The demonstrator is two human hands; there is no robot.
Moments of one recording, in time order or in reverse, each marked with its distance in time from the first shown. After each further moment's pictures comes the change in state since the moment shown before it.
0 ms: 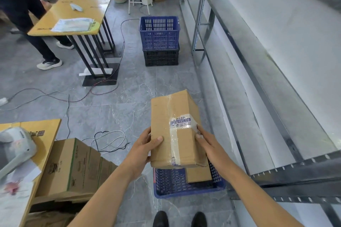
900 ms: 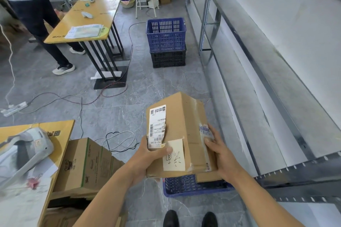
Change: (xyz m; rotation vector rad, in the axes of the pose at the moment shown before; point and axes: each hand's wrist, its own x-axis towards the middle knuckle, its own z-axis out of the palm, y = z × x) left_hand -0.034 0.010 0.005 0.083 0.023 -0.144; right_hand 0.003 0.034 0.003 0.600 -0.099 0.047
